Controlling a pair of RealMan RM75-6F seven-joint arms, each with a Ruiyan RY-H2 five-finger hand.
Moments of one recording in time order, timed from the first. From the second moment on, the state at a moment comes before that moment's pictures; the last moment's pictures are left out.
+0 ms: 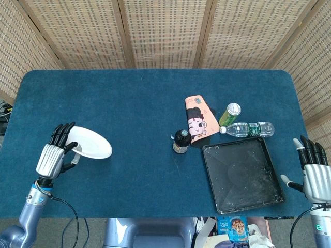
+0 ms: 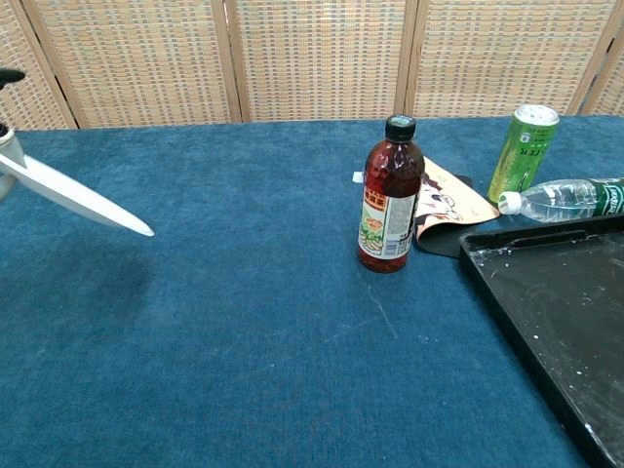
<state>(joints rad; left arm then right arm) -0.34 -1.54 -0.09 -1.16 1.69 1.54 -0.19 0.09 -1.19 0.13 -1.50 -1.50 1.56 -0.02</state>
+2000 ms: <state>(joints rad) -0.76 -1.44 0.13 -1.08 1.94 1.35 -0.40 0.11 -1.24 0.12 -1.50 -1.44 1.51 -0.19</state>
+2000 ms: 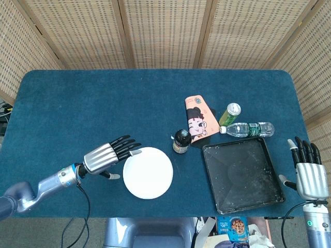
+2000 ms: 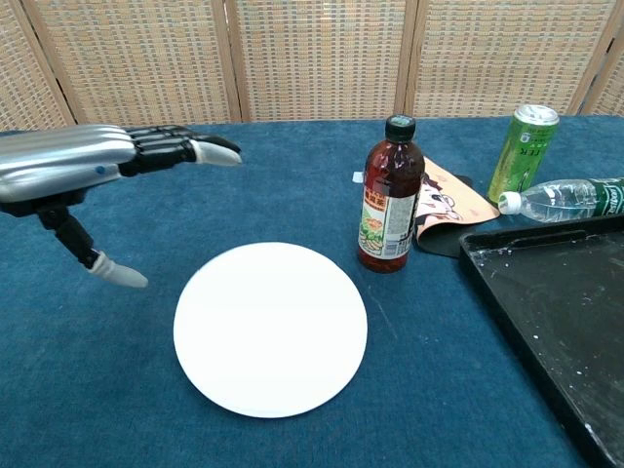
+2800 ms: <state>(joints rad) -0.52 -1.22 0.03 -1.24 1.49 1.34 -0.27 0.25 -1.23 -0.02 -1.41 -1.91 1.50 -0.06</state>
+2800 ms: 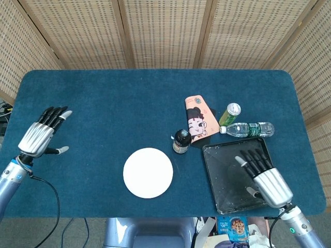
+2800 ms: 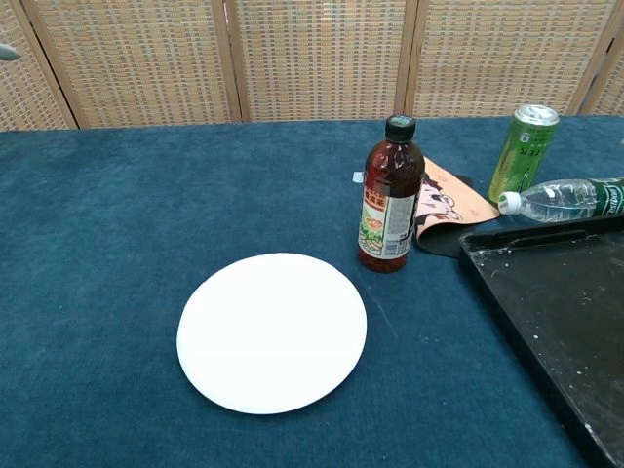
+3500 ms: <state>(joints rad) -0.30 -1.15 -0.08 -1.56 1.26 1.43 -0.05 0.73 -1.46 0.00 -1.46 -2.02 0.97 -0.05</state>
